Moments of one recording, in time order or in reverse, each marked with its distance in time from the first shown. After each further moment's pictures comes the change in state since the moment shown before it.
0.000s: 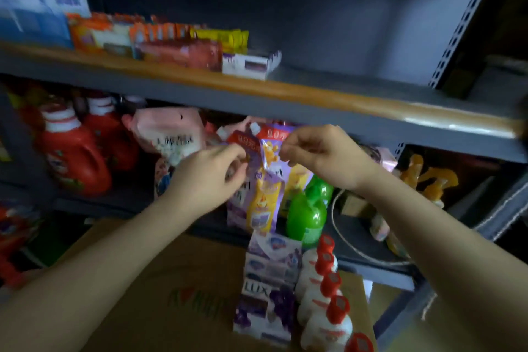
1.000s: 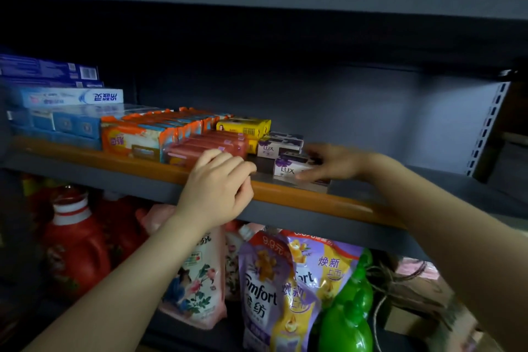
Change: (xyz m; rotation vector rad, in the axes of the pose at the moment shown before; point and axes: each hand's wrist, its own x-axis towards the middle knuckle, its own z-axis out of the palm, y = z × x) left_hand 0.122 -0.084 -0.012 0.244 0.346 0.265; right_hand 0.180 0.024 -0.058 -0.309 -0.314 0.262
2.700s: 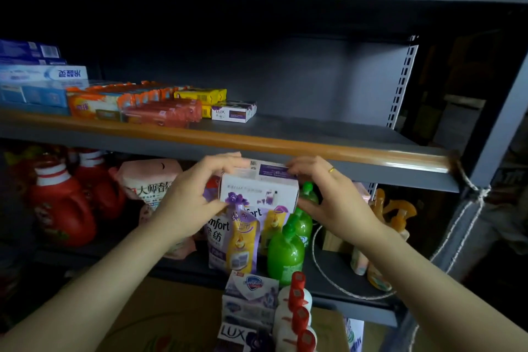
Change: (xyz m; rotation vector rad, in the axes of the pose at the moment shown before) left_hand -0.040 0.123 -0.068 -0.879 -0.135 -0.184; right_hand -0.200 0.037 0.093 0.032 0.713 -0.590
